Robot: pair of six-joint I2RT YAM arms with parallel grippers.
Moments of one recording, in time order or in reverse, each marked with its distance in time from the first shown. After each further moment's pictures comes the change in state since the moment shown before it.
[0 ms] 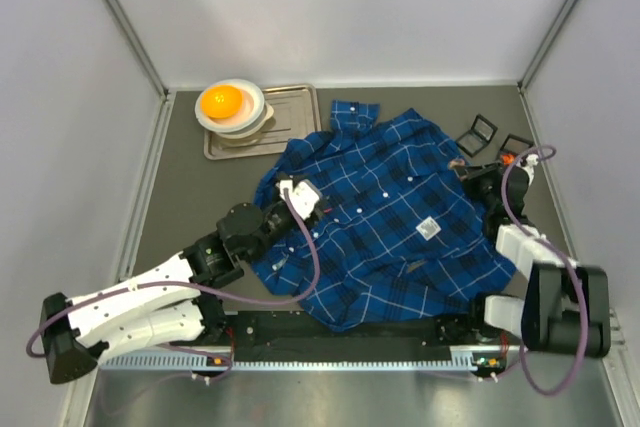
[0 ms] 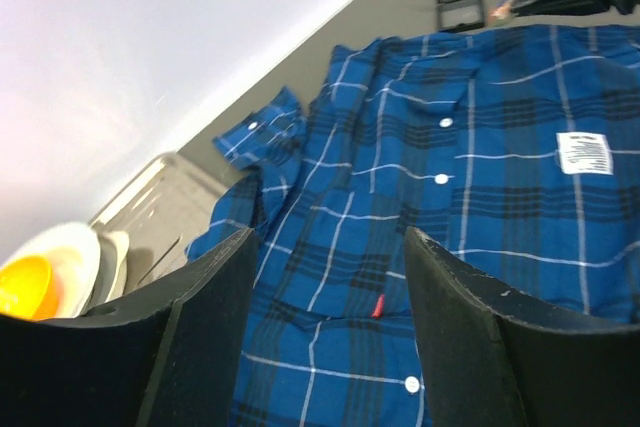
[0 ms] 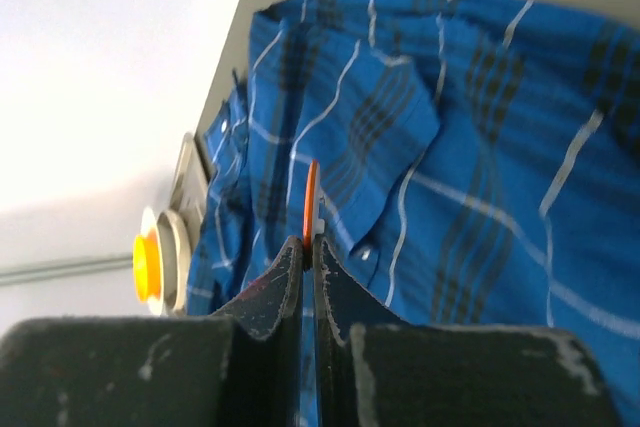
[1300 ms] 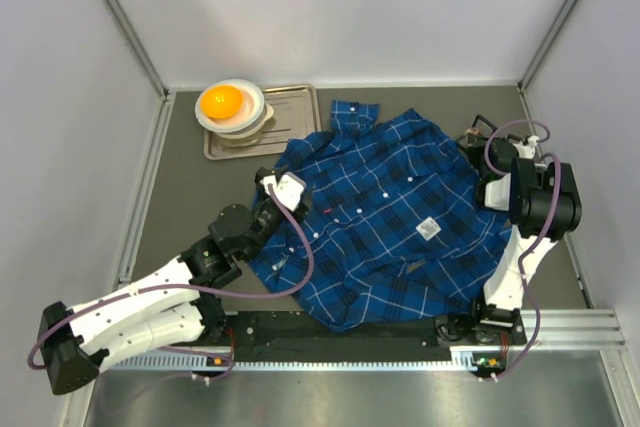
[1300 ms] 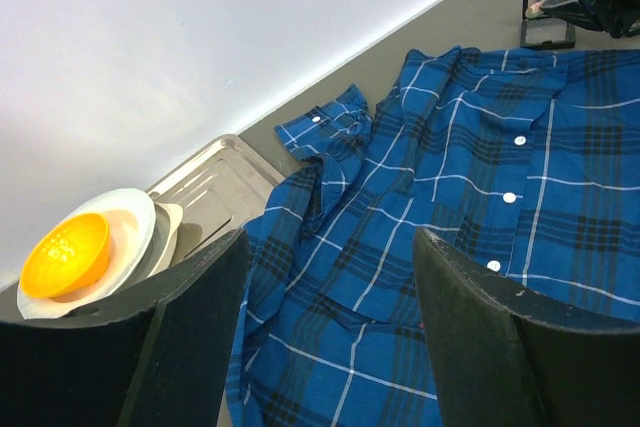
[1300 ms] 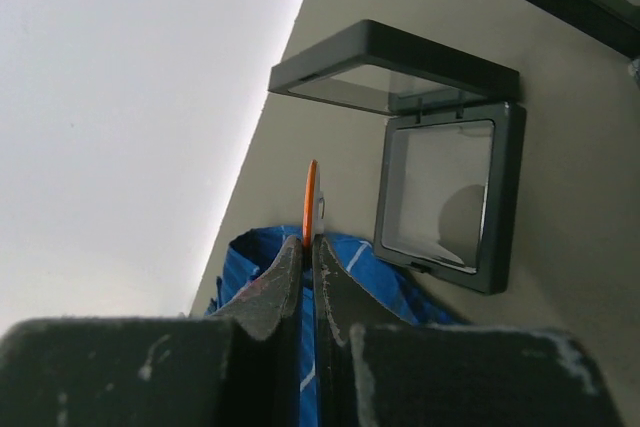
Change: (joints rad) left arm 0.106 -0.034 -0.072 0.114 -0.087 -0.015; right arm -0.074 0.824 0.330 0.668 0.166 0.050
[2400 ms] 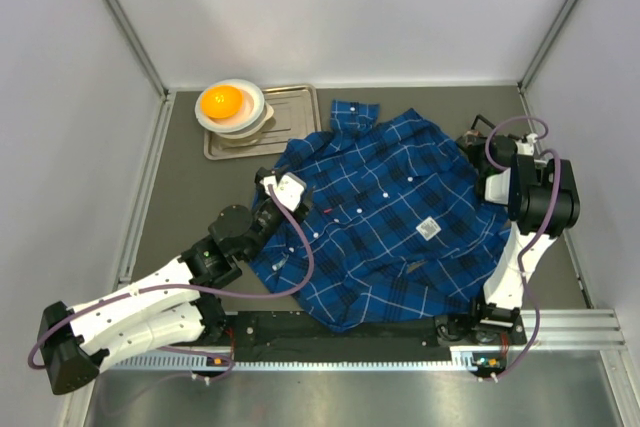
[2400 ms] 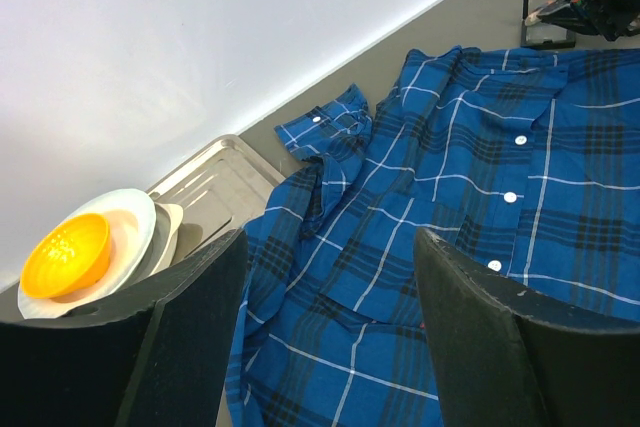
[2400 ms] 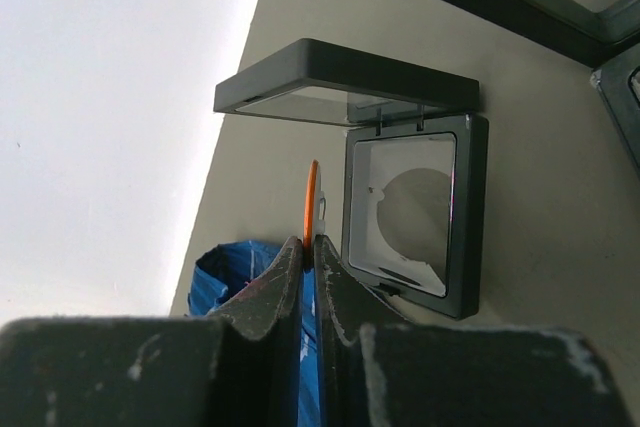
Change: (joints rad) left arm 0.000 0.000 -0.006 0.007 0.000 0.003; right arm -0.002 0.034 0.073 -0.134 0.023 -0.002
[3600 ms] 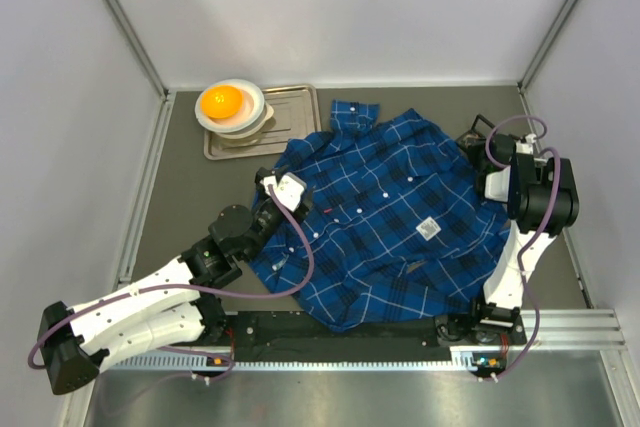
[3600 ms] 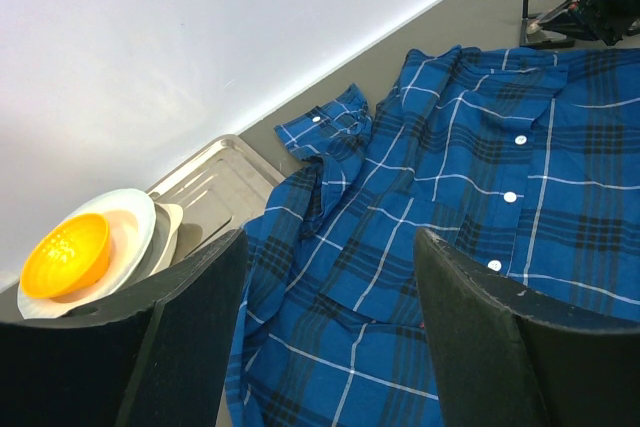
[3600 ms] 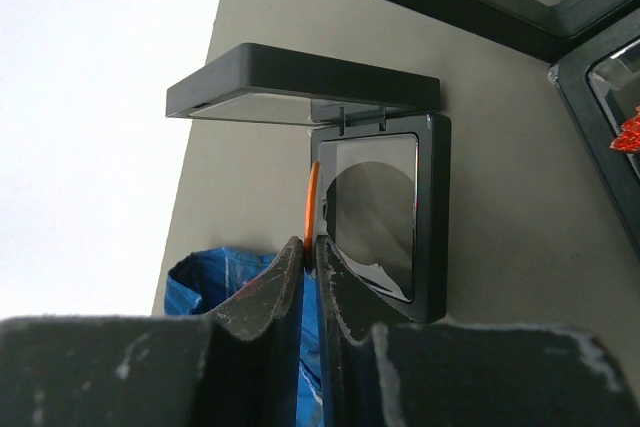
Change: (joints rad) left arm 0.000 0.000 0.000 0.000 0.000 0.000; right arm 0.000 0.015 0.031 -0.084 0.019 0.001
